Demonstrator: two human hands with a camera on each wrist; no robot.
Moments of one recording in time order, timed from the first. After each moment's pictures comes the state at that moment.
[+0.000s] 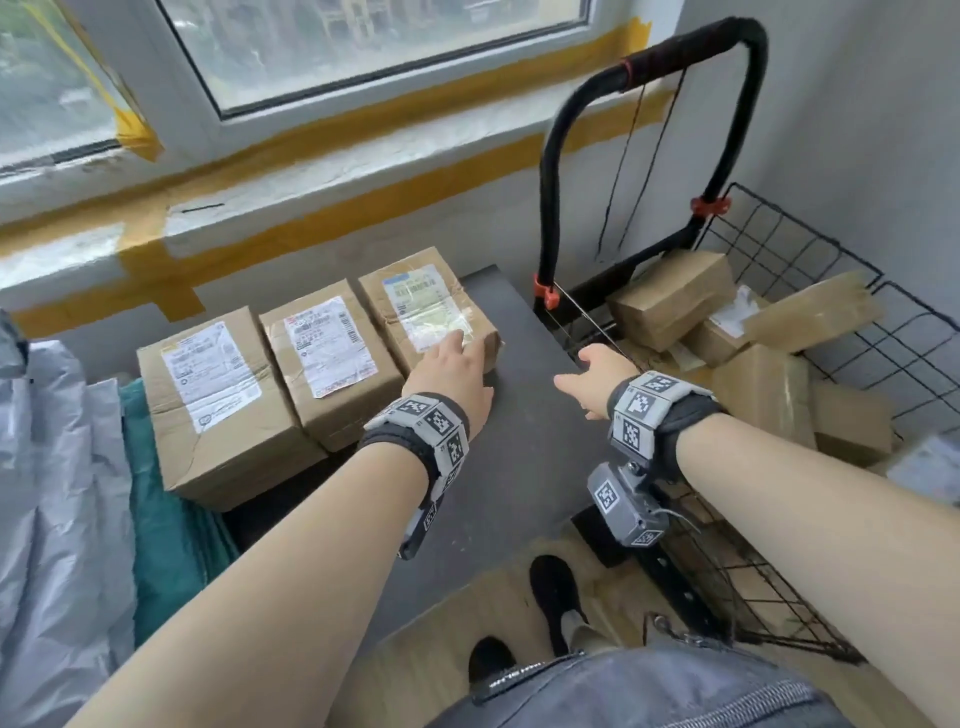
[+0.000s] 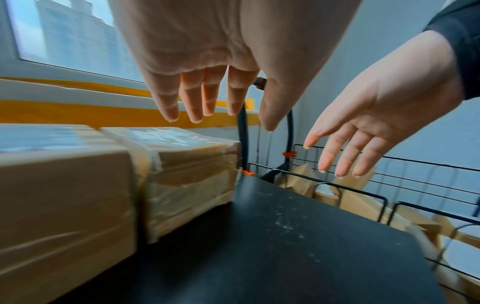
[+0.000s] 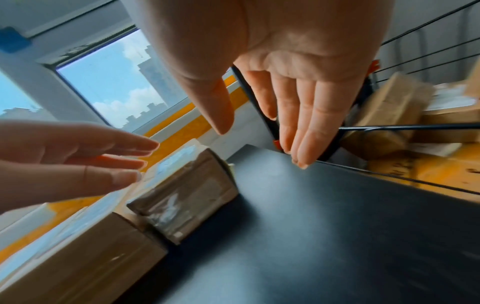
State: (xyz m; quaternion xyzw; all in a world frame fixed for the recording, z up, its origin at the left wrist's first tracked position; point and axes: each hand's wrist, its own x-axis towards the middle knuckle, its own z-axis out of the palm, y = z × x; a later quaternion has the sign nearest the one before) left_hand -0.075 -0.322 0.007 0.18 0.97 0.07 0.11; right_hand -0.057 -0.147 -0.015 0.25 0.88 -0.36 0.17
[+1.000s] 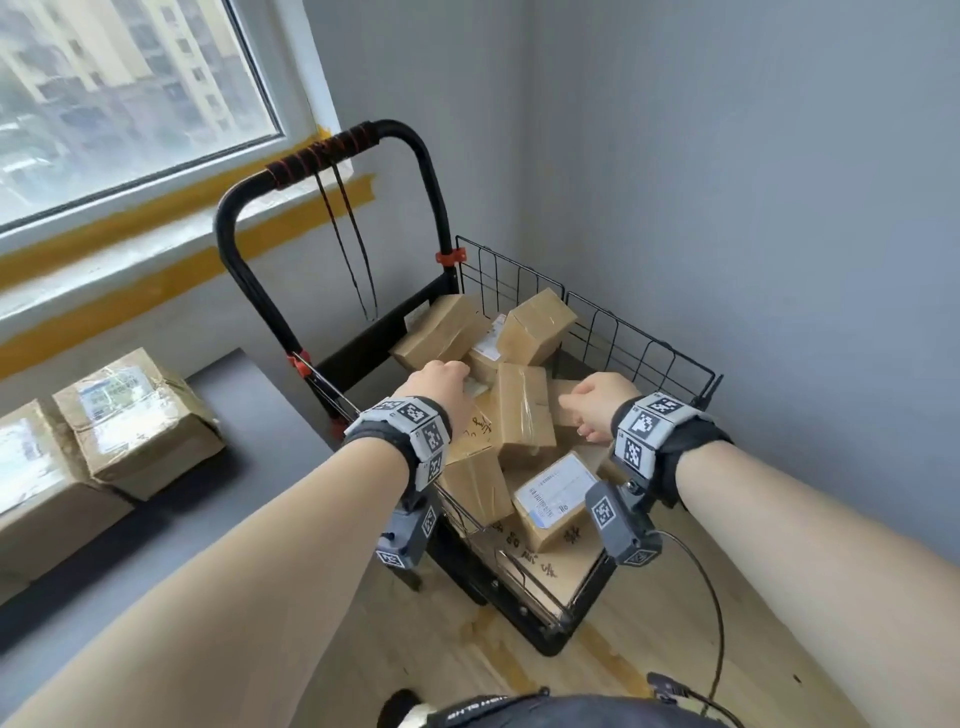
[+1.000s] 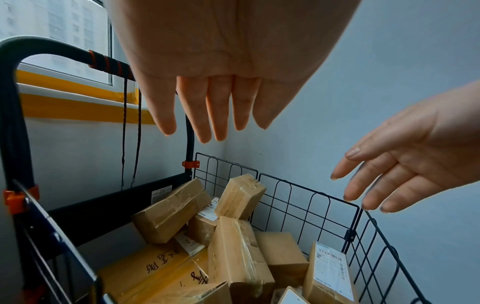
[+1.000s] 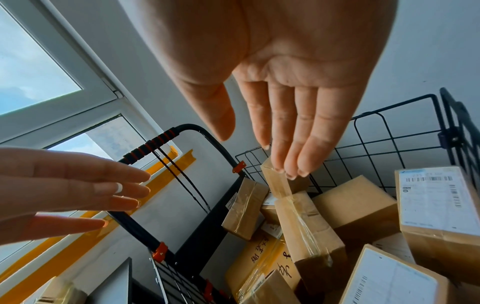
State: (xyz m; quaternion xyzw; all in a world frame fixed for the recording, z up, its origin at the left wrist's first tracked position) left_hand 0.040 0.009 0.036 0.27 0.95 0.09 0.15; right_hand 0.142 0.170 0.028 0.37 0.83 -0.41 0.09
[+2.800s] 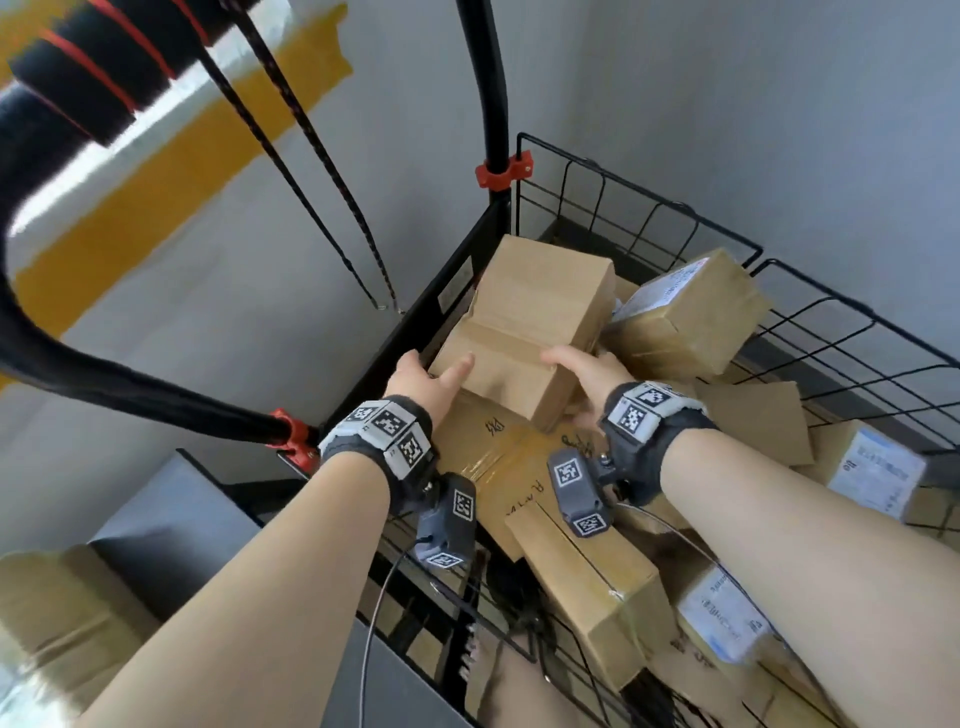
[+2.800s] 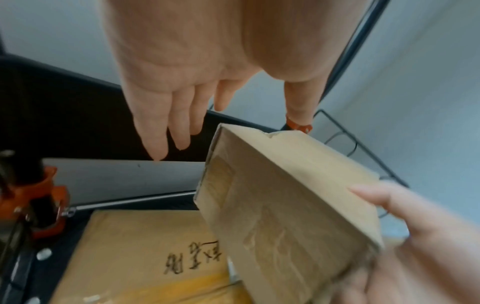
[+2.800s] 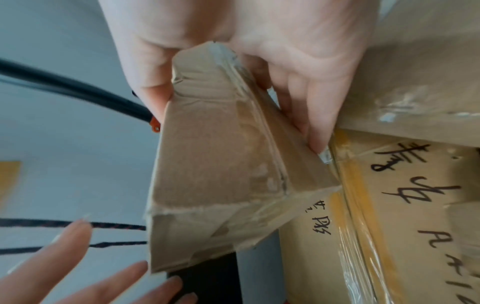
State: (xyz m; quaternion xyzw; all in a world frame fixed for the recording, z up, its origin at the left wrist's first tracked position) left_hand -0.283 0.026 -0.127 -0.01 0.89 0.28 0.37; right_hand -0.181 0.185 -0.162 0.56 0.51 -0.64 0.13
